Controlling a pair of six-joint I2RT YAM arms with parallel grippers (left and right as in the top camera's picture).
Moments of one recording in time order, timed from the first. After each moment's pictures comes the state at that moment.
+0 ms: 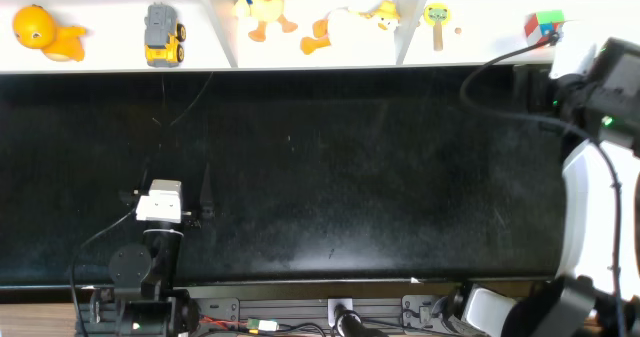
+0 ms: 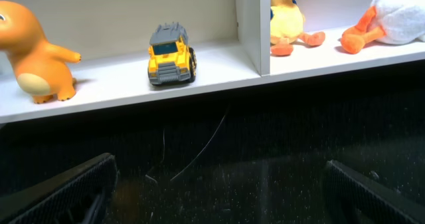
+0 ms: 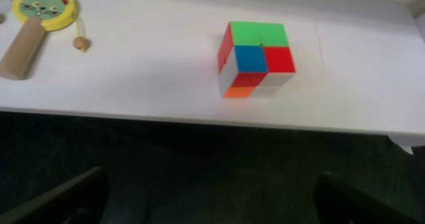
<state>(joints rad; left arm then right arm) 0.01 0.01 0.01 -0.07 0.08 0.13 -0.35 1.41 1.09 -0.40 -0.15 -0.37</state>
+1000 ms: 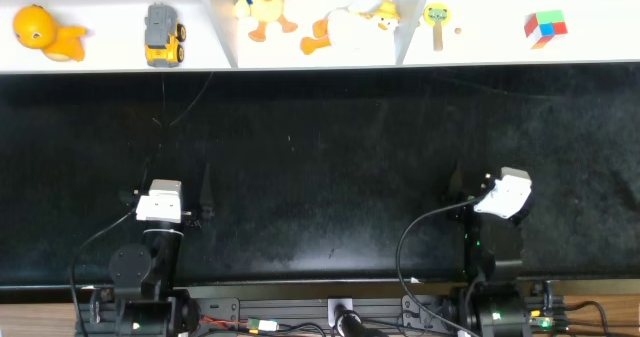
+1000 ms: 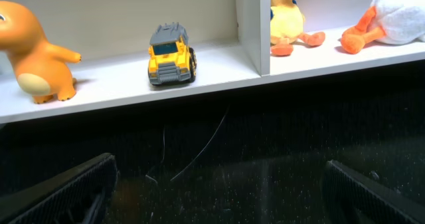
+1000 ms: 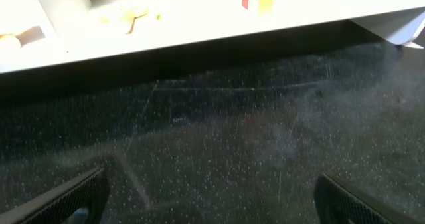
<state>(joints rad) 0.01 0.01 0.01 -0.07 0.08 0.13 0.07 0.16 0.10 -0.25 0.27 0.17</state>
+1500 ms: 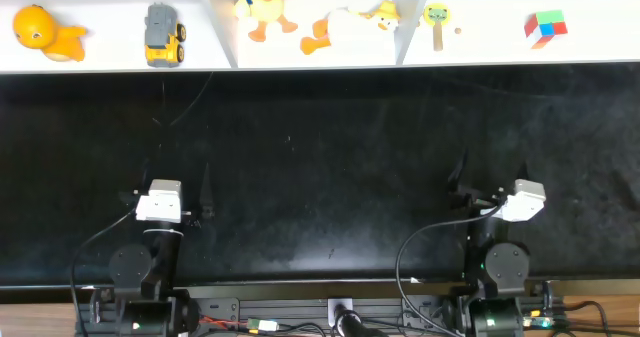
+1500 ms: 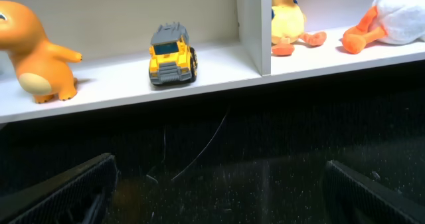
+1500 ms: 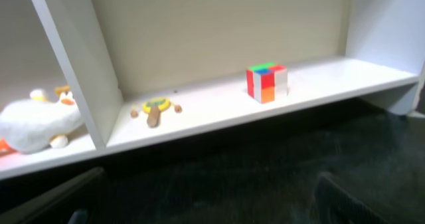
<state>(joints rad) 0.01 0.01 0.01 -0.07 0.08 0.13 0.07 0.01 0.02 0.00 0.27 0.17</state>
